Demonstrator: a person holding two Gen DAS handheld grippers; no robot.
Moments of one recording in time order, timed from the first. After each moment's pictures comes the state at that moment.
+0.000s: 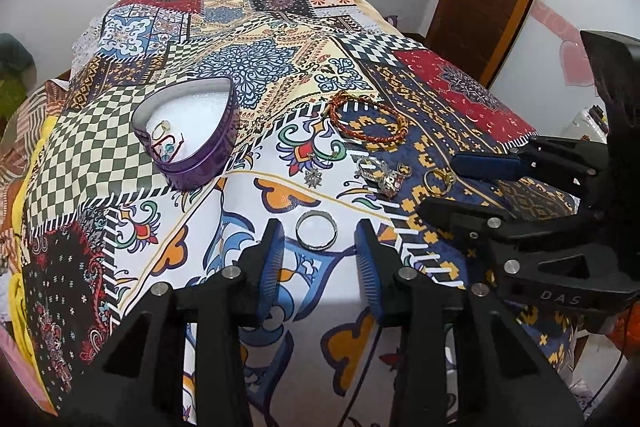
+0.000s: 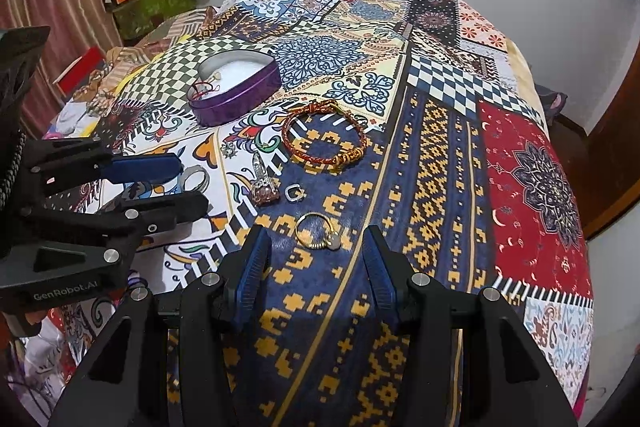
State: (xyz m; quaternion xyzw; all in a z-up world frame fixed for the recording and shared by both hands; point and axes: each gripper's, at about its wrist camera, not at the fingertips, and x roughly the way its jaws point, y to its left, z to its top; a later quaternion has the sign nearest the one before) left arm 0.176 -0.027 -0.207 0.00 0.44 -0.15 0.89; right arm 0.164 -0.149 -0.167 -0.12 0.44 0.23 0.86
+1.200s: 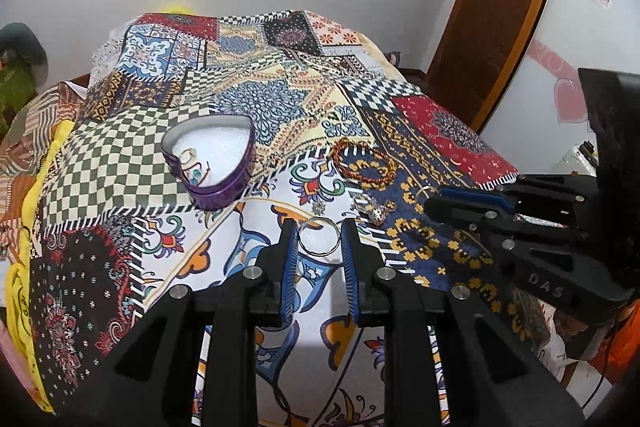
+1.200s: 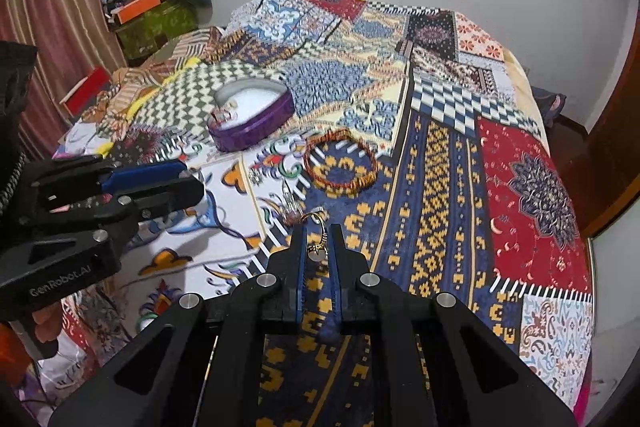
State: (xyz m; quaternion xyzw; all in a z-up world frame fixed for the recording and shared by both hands) left arm 0.156 -0.009 -0.168 -0.04 0.39 -0.14 0.91; right arm 0.152 -0.143 -0.135 -0.09 0.42 0.23 0.87
